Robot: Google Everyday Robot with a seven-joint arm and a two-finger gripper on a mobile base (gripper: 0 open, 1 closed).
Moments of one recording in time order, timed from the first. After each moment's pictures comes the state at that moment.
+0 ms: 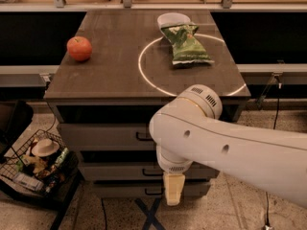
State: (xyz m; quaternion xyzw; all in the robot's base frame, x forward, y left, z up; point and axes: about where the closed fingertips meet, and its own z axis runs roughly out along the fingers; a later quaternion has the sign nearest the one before) arm 0.413 -0.043 0.703 -0.73 0.68 -0.05 0.09
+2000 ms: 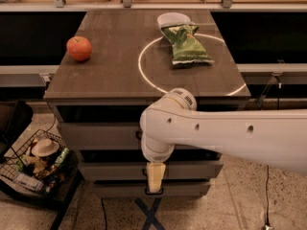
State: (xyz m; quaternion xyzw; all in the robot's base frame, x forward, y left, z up) arm 0.467 0.009 0.646 -0.75 0.65 0.00 0.12
